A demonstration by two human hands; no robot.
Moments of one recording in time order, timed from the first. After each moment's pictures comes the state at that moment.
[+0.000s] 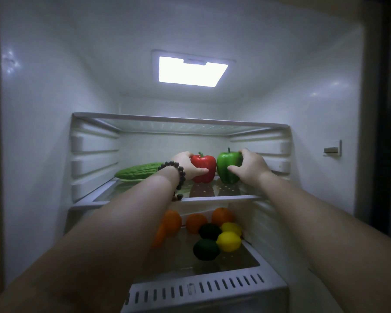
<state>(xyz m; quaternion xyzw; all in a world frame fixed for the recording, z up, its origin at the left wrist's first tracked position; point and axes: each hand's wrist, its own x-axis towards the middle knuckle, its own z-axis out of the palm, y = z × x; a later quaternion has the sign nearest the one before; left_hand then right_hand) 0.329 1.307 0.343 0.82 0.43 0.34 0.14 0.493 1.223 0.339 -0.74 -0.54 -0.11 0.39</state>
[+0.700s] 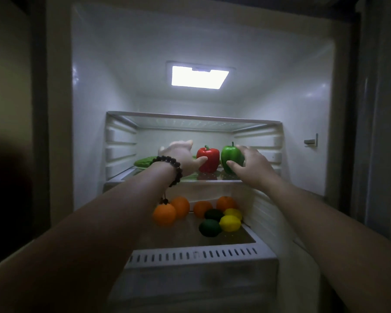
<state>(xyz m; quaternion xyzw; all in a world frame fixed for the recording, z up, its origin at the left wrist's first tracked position) 0.279 1.223 0.337 0.81 0.49 0.31 -0.11 0.459 1.154 0.315 -0.67 -0.61 -0.15 0.39</state>
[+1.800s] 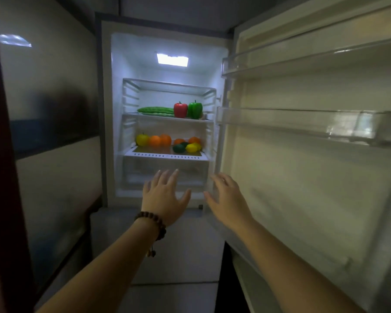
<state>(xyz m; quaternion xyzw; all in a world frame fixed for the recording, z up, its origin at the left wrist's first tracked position) 0.256 0.752 0.114 0.77 0.53 0.36 -0.03 0.425 0.696 0.126 -0.64 -0.67 -0.08 0.36</state>
